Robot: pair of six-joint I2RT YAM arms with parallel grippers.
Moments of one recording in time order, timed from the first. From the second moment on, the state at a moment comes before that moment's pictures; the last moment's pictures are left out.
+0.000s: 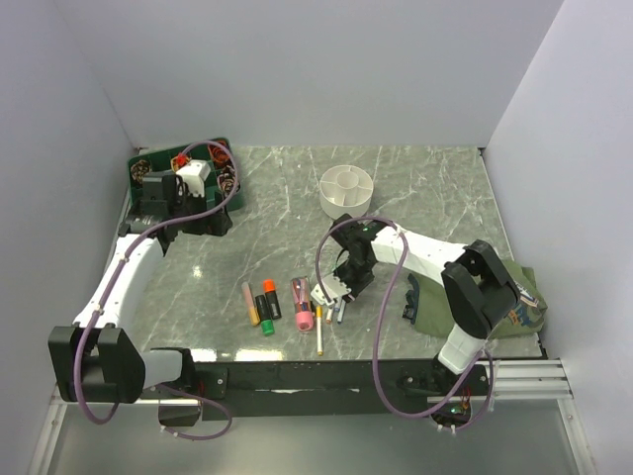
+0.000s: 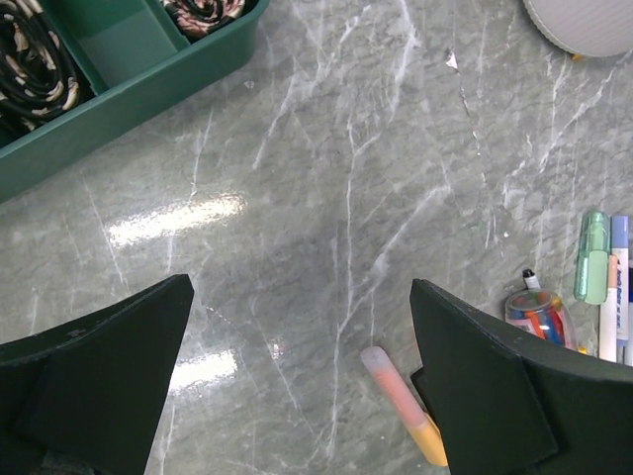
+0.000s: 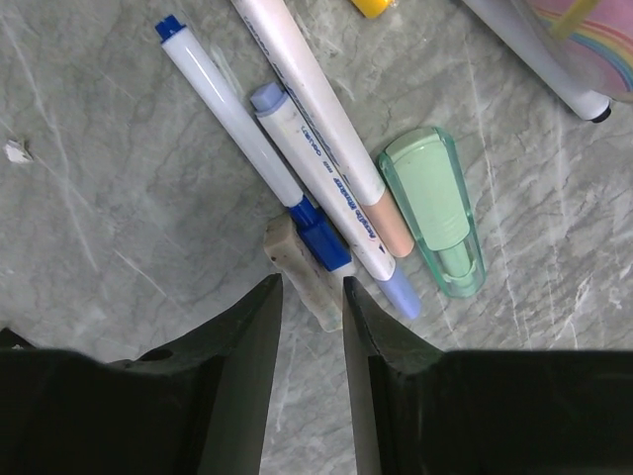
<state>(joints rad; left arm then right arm) -0.04 1.24 1.03 -0.48 0.29 0.00 0.70 1.69 1.11 -0.90 -0.30 -1.64</state>
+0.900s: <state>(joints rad) -0.01 1.25 1.01 -0.48 0.30 -0.02 0.69 1.75 1.12 -0.88 -0.24 -1.65</state>
